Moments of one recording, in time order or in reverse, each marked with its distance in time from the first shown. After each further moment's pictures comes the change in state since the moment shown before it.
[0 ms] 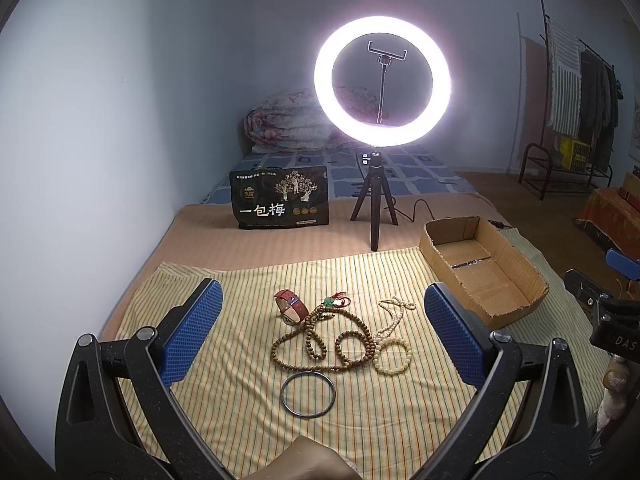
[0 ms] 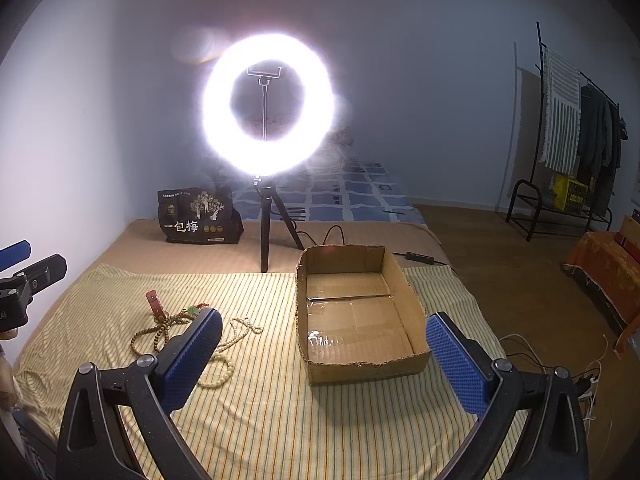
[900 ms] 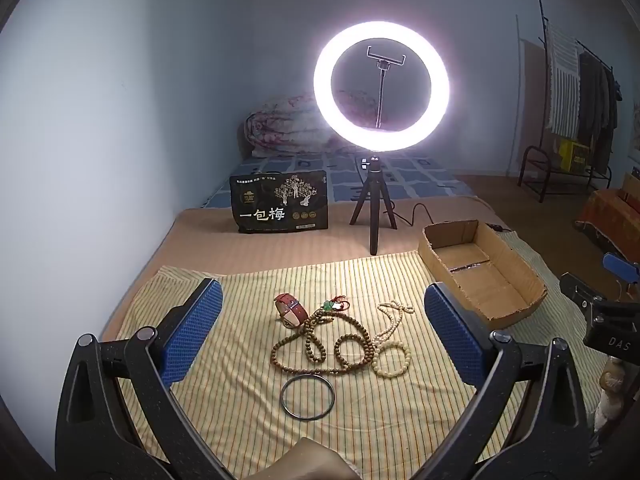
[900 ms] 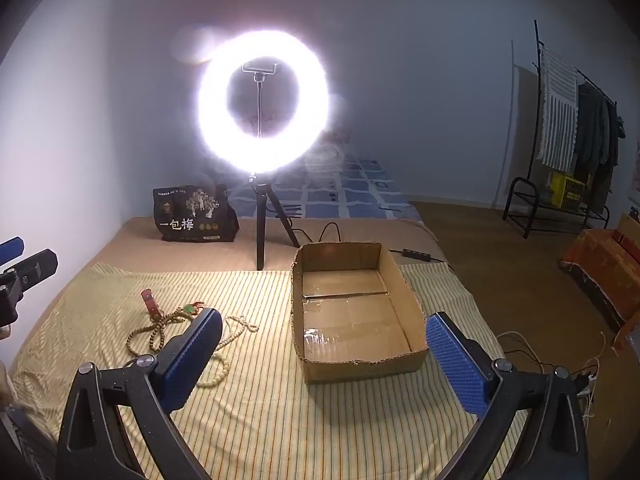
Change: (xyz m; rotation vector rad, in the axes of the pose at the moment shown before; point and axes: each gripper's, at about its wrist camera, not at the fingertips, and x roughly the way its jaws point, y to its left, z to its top) left arm 0.000 0.002 0.004 -0.004 -0.005 -0.004; right arm 0.004 -0.002 -0.004 0.002 0.001 -0.009
